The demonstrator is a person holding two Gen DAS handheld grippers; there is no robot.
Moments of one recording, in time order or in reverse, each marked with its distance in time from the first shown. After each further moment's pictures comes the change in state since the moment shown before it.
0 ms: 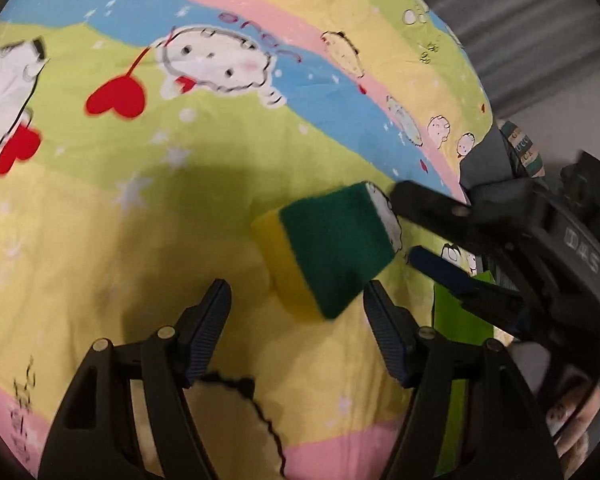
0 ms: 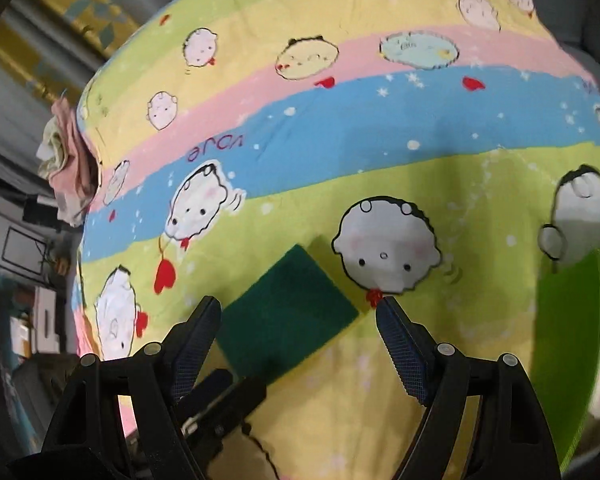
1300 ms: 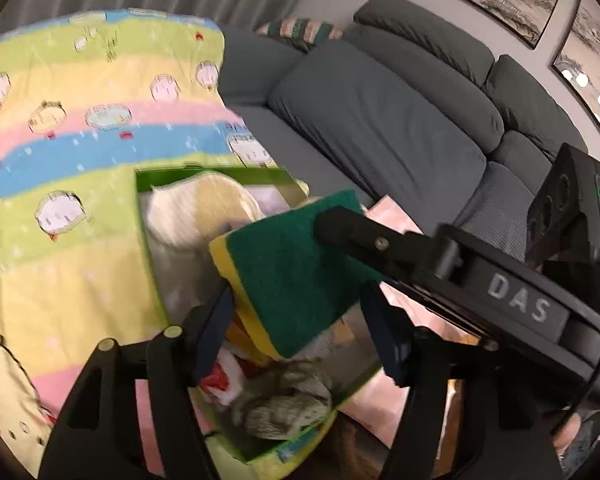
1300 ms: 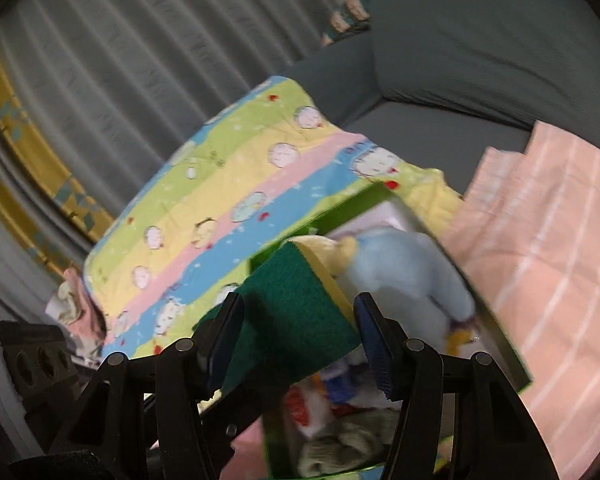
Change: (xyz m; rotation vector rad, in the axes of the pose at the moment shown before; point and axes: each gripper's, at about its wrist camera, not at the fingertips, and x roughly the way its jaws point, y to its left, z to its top) left arm -0.050 -0.220 -0.170 0.688 0.085 -0.310; right arm -0.248 -0.138 -0.173 0.348 -0.578 -0.081
